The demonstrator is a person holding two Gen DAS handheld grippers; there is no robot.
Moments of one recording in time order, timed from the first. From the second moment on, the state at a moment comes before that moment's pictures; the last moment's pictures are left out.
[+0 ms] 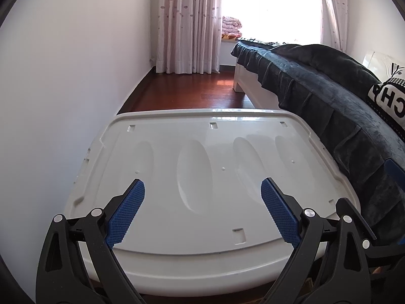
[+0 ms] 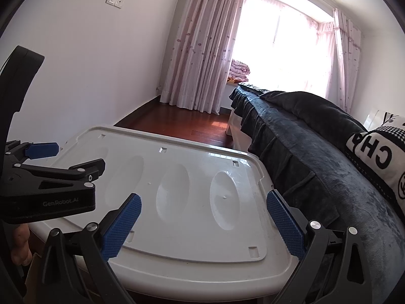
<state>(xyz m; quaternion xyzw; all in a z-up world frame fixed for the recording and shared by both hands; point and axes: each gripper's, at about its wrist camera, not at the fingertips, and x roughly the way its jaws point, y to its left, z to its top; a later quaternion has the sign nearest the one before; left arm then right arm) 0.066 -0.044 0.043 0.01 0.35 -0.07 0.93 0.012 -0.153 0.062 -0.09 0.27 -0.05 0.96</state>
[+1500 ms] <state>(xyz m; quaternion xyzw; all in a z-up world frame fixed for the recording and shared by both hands) 0.064 -0.049 0.045 0.01 0.35 -0.08 0.94 0.011 -0.159 0.063 -0.10 0.27 -0.05 0.96</state>
